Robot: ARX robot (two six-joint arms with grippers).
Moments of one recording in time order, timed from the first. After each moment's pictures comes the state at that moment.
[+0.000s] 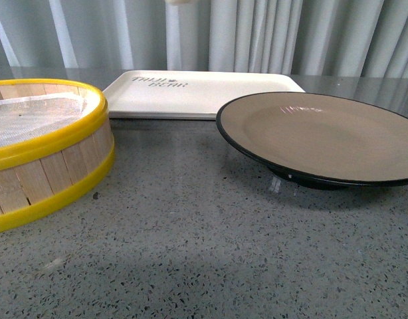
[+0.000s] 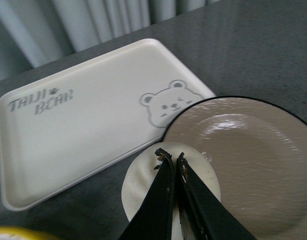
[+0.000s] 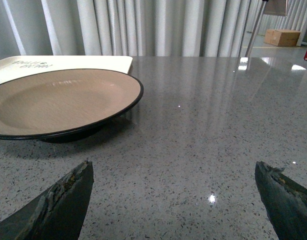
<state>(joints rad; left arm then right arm) -0.60 1.53 1.40 -0.20 -0.12 0.09 0.00 0.00 0.01 0.00 0.00 0.00</state>
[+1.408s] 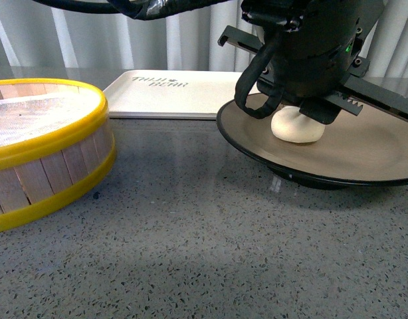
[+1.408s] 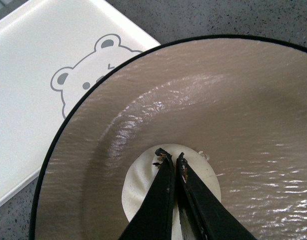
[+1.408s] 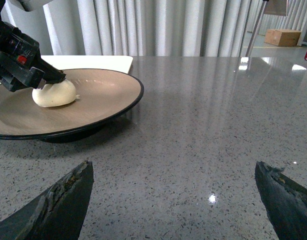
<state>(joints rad) -0.74 1.94 1.56 -0.13 -0.22 0.18 0.00 0.00 0.01 0.00 0.00 0.00</state>
